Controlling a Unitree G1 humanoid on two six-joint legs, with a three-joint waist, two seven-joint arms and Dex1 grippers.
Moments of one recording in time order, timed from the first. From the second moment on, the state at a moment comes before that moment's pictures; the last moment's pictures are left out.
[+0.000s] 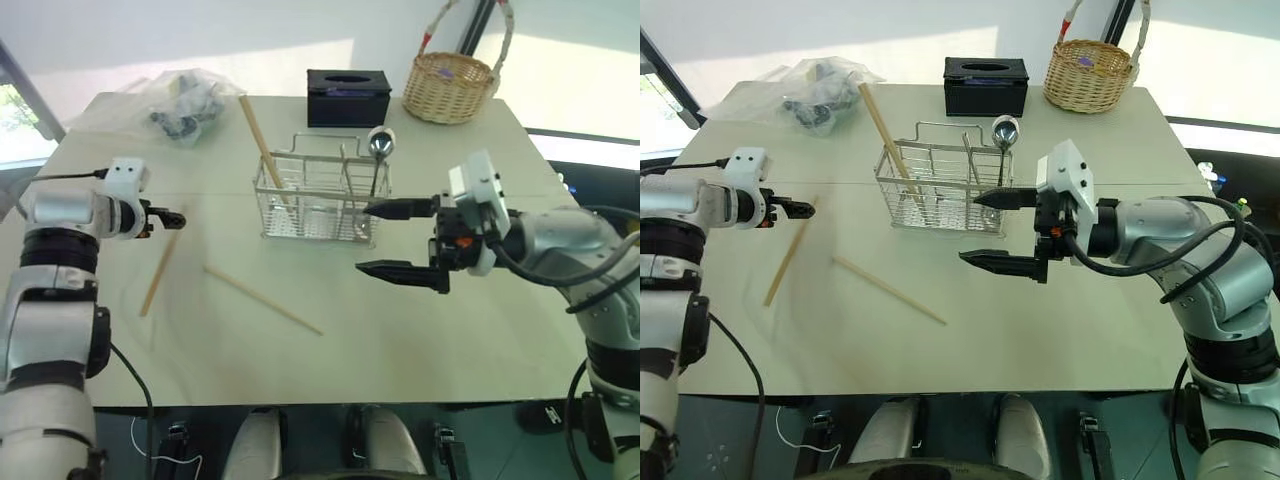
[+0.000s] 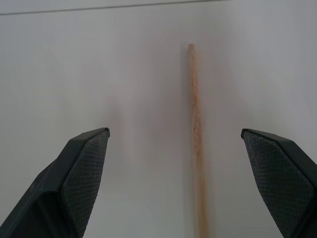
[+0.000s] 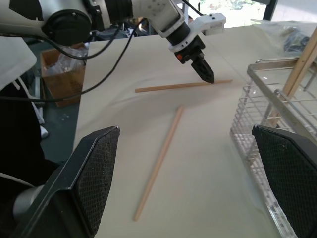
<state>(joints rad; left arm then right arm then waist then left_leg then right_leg) -1.04 0.72 -0.11 0.93 -0.17 0.90 -0.55 -0.50 -0.79 -0.06 -0.51 0.81 0.81 0.94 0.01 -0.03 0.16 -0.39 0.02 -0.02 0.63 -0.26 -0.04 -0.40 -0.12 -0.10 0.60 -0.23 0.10</state>
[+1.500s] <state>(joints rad) -1.21 0.54 0.46 0.49 -0.43 0.55 -0.41 -0.47 -0.81 -0.10 -0.52 0.89 0.85 0.84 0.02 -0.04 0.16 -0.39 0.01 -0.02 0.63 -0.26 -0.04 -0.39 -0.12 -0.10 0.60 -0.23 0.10</state>
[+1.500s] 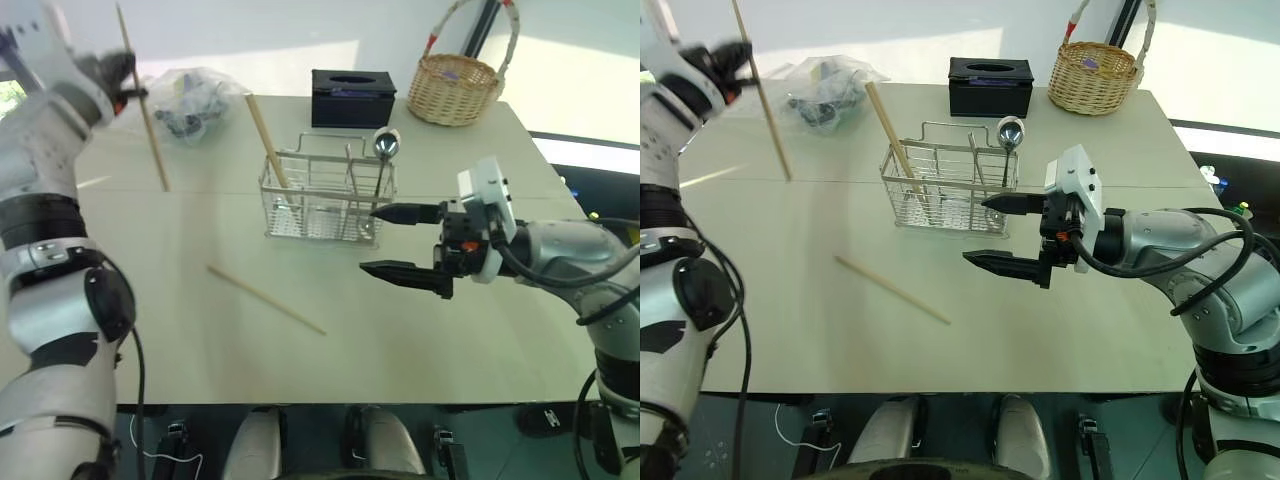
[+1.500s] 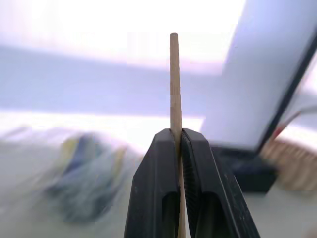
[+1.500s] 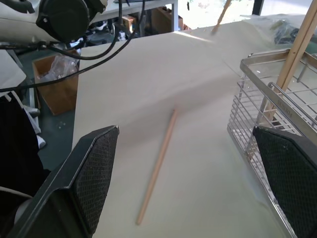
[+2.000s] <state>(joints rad) -1.30 0.32 0.36 0.58 -0.46 0.37 -0.38 -0.41 -0.80 -0.14 -0.58 0.93 0.85 0.72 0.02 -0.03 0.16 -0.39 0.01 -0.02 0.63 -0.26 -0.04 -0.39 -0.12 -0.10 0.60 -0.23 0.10</state>
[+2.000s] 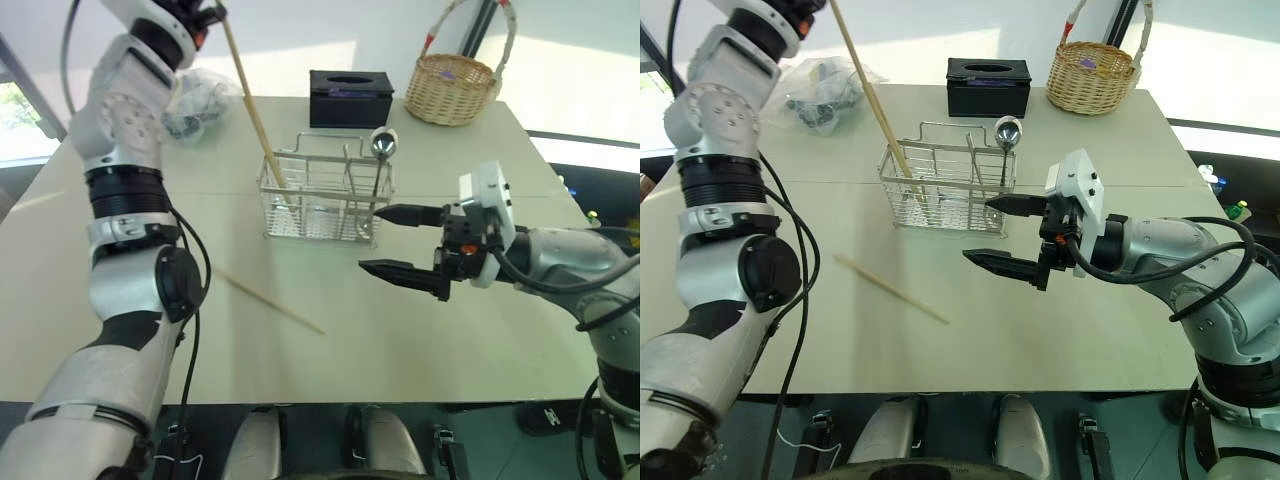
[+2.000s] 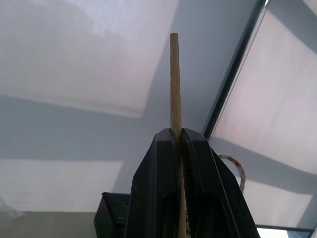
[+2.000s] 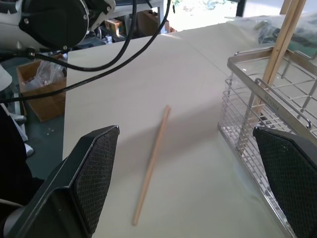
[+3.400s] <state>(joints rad) -1.32 0.12 0.77 0.16 -0.24 1.36 0.69 -0.46 -0.75 -0.08 -0.51 0.92 0.83 0.72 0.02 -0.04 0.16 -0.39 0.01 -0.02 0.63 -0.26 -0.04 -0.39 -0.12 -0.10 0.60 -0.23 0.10</state>
